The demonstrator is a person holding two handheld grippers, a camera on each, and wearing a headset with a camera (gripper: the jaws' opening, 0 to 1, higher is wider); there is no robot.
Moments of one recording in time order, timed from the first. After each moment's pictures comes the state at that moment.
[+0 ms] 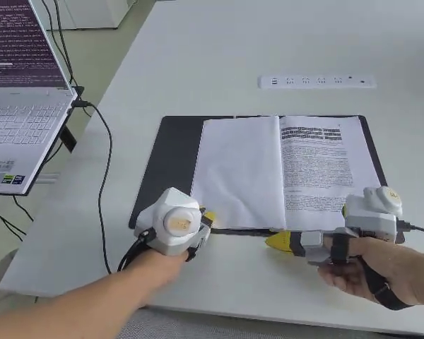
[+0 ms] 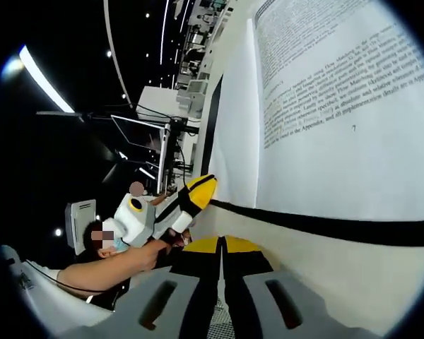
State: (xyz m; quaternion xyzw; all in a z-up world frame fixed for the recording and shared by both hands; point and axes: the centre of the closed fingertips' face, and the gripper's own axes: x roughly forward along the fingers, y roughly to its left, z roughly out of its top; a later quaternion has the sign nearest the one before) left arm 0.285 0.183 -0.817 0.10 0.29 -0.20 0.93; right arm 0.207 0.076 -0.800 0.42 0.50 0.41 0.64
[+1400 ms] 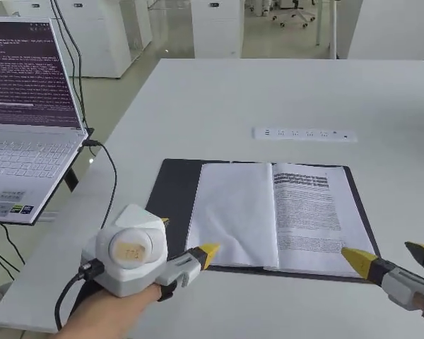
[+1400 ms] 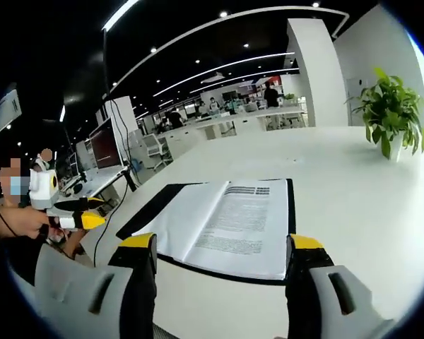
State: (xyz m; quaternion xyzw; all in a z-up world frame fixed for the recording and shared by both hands) left arm 0.227 0.193 -0.685 0.05 0.22 -0.20 0.95; right arm 0.223 -0.076 -0.677 0.08 0.22 0.21 0.95
